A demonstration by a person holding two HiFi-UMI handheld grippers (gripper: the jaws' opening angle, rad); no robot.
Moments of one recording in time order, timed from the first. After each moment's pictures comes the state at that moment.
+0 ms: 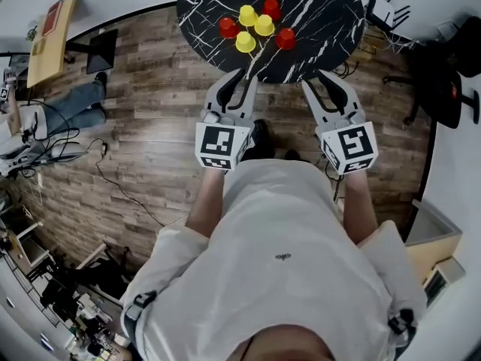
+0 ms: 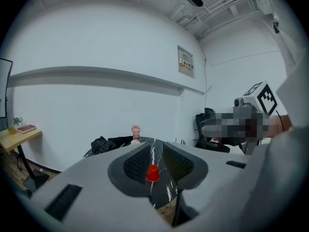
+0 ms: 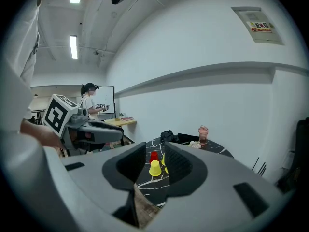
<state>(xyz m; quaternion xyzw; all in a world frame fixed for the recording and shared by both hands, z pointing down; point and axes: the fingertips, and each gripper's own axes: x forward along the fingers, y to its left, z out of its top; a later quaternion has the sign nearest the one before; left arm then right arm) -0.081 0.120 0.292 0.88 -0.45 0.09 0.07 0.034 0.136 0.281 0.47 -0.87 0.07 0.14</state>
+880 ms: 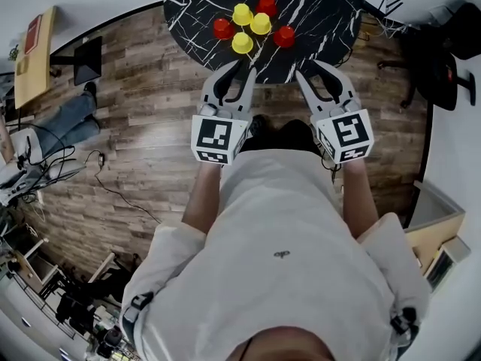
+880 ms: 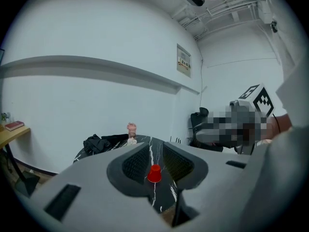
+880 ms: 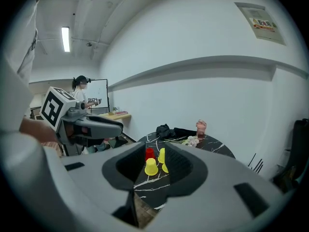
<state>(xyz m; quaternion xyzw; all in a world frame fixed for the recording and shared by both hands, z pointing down) -0.094 0.071 0.308 0.91 -0.40 0.10 0.09 0.010 0.089 0.308 0.49 -0.85 0.09 0.17</state>
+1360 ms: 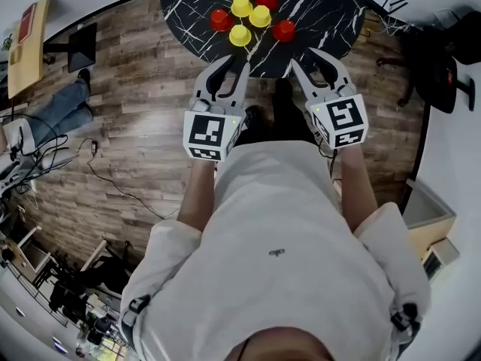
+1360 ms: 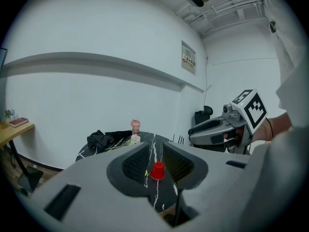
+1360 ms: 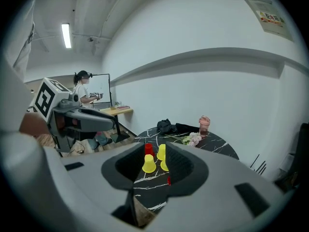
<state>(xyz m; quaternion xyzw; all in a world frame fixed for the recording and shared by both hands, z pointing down) -0.100 0.062 0.320 0.89 -0.42 0.11 0.11 0.011 0.060 0.333 0.47 -0.85 0.09 0.20</state>
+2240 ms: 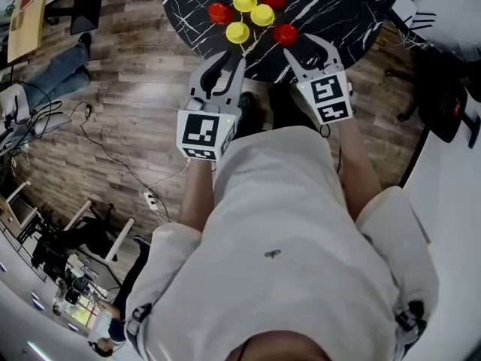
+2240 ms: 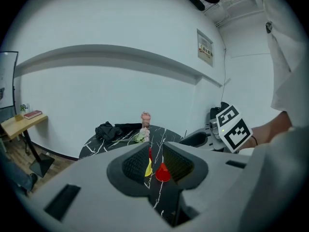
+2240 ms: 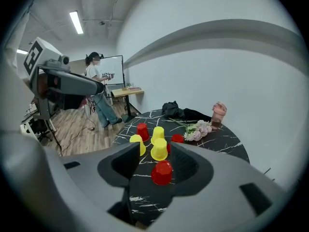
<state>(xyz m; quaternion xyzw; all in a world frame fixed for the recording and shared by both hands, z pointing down) -0.073 0.016 0.342 0.85 -0.49 0.14 0.16 0.036 -0.024 0.424 0.36 -0.87 0.09 0.31</state>
